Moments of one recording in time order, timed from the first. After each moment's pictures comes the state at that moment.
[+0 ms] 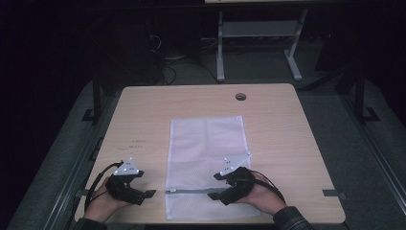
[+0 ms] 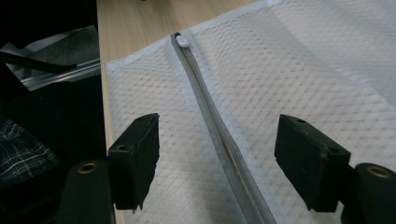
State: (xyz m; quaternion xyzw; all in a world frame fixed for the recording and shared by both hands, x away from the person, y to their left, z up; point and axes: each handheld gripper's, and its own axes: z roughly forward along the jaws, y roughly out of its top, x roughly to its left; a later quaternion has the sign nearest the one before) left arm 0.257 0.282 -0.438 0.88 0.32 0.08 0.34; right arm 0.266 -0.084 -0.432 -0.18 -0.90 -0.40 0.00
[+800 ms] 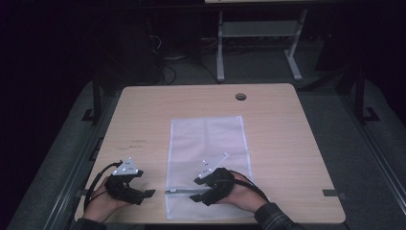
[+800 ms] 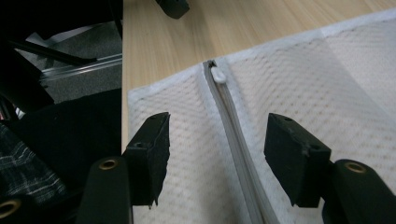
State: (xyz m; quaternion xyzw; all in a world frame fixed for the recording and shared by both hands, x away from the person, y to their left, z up) left arm 0.257 0.284 -0.436 0.88 0.32 0.08 0.34; right arm 0.270 -0.032 -0.433 -0.13 -0.90 -0.40 0.03
